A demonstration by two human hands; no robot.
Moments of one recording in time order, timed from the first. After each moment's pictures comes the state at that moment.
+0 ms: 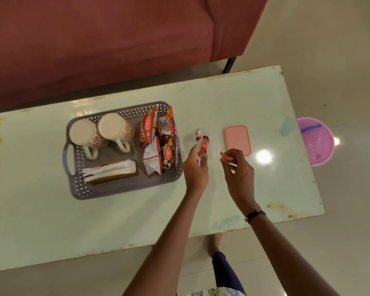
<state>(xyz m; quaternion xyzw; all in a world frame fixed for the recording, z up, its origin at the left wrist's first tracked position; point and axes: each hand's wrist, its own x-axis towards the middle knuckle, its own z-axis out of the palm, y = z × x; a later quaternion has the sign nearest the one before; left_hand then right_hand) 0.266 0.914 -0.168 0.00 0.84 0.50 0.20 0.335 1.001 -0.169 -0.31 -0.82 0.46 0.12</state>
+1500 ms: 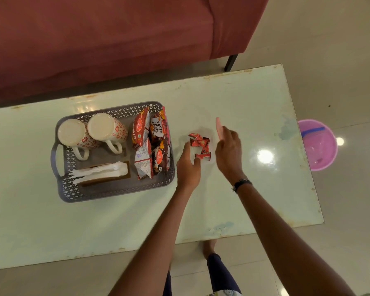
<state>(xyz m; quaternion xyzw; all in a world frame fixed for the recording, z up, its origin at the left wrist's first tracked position) 0.249 0.922 -0.189 -0.04 0.84 0.45 0.30 0.264 1.035 -0.198 -0.32 -0.87 0.36 0.02</state>
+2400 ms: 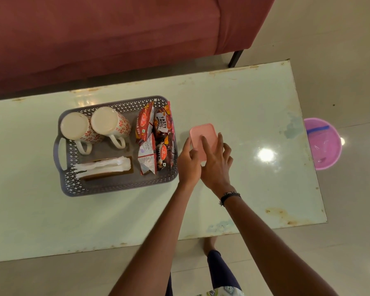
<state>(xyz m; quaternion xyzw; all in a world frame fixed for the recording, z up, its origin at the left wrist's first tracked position) 0.244 0.918 -0.186 -0.07 0.82 0.50 0.26 0.284 0.983 -0.209 -0.25 -0.93 0.26 -0.11</state>
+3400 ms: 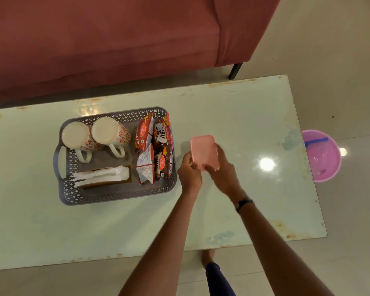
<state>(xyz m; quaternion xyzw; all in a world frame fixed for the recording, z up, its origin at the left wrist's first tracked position) 0.245 0.932 -0.212 -0.14 0.84 0.47 0.25 0.283 1.021 -0.204 -0.29 -0.82 0.47 -0.14</state>
